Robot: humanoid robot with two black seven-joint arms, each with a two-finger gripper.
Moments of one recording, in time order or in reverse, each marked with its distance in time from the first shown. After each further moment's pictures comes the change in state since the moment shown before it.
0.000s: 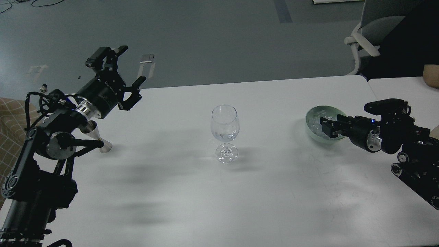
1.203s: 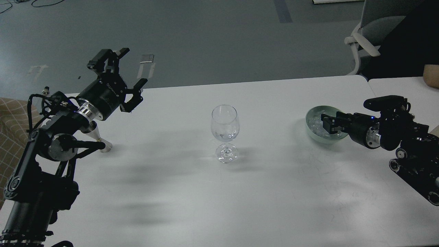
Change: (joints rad) left arm 0.009 -0.009 0.000 0.000 0.000 0.002 0.000; right arm 0.027 0.018 -0.001 -0.033 0.001 0.001 -0.002
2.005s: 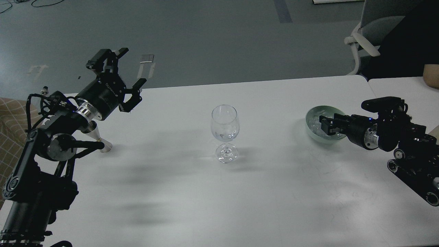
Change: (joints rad) left arm 0.000 0.005 0.000 0.000 0.000 0.000 0.000; right arm 0.000 0.009 -0.003 -0.003 0.002 0.011 0.002
